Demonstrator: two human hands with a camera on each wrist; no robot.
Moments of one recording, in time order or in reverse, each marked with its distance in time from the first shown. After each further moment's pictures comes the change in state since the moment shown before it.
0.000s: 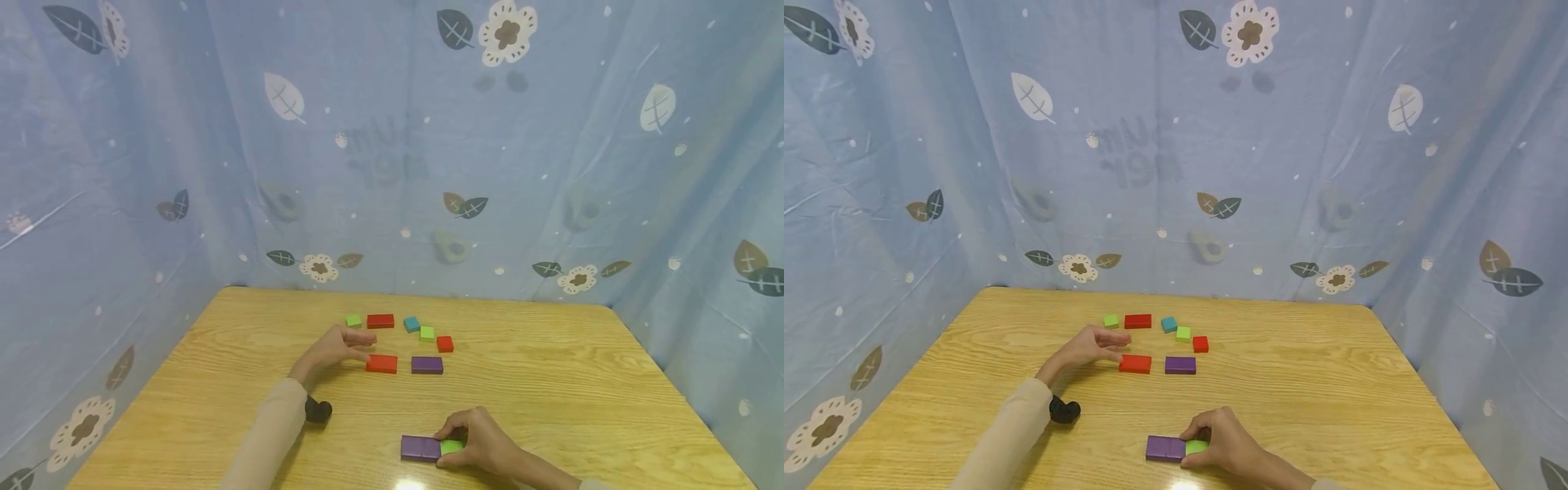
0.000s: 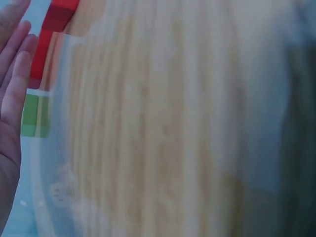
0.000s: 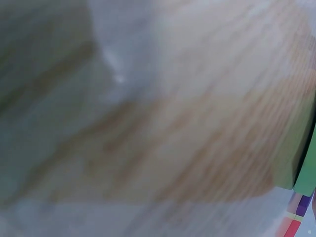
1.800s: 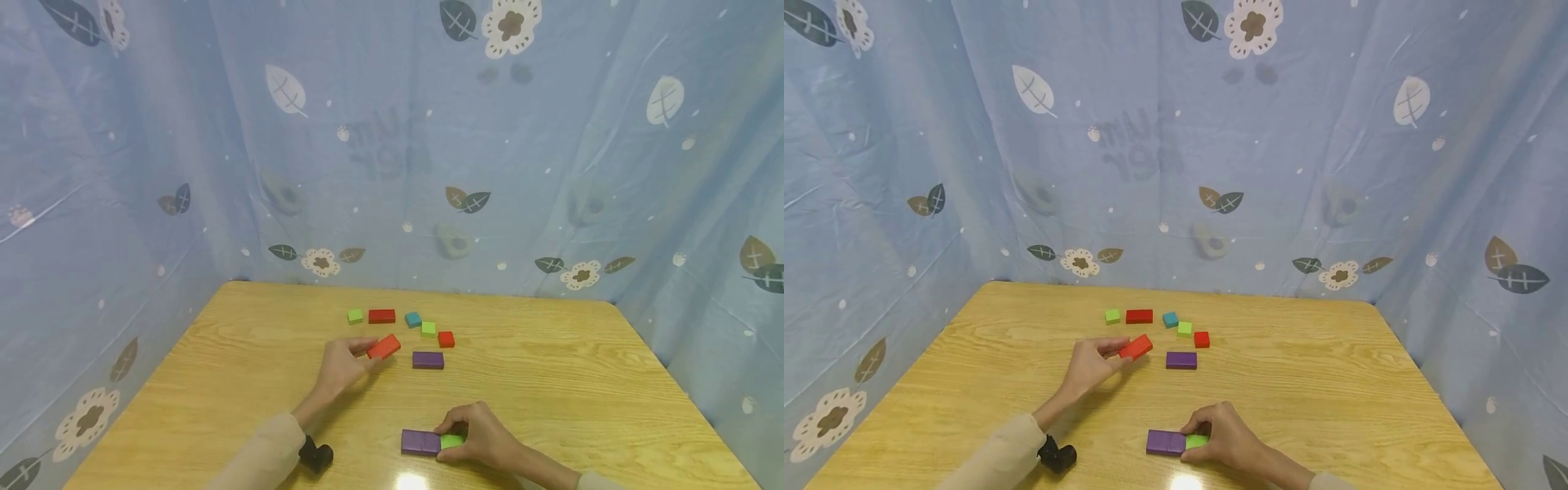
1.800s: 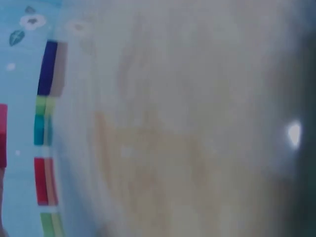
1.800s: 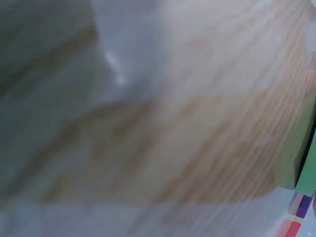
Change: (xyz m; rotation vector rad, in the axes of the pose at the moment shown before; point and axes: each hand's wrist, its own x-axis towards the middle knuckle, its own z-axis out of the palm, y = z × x) left_hand -0.034 0.037 0.070 0.197 0.566 0.080; right_hand 0.001 0.001 -0.003 -0.045 -0.005 -0.019
